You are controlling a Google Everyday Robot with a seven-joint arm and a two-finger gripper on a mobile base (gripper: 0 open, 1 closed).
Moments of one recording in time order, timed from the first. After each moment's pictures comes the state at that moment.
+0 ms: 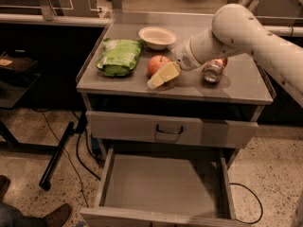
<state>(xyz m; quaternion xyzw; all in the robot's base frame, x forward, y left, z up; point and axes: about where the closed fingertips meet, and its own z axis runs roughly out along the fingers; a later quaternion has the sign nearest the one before) 0.692 -0.044 0.839 -0.48 0.77 0.19 0.37</state>
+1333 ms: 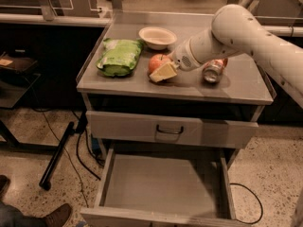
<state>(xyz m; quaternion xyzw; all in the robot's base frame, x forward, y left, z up) 0.693 -0.043 0.838 -0.48 0.77 0.19 0.37</state>
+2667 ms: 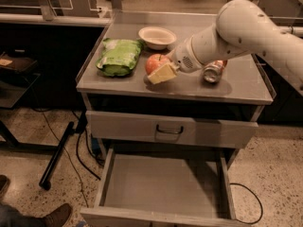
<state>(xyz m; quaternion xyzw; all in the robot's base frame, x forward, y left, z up) 0.653 -0.032 0.861 -0.49 0.76 0.20 0.37</state>
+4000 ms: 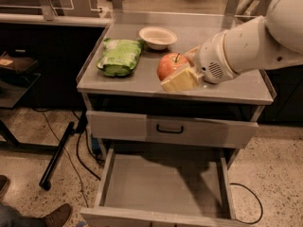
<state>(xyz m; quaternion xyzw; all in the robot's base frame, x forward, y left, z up) 0.534 -0.065 0.933 -0.48 0.77 0.15 0.40</state>
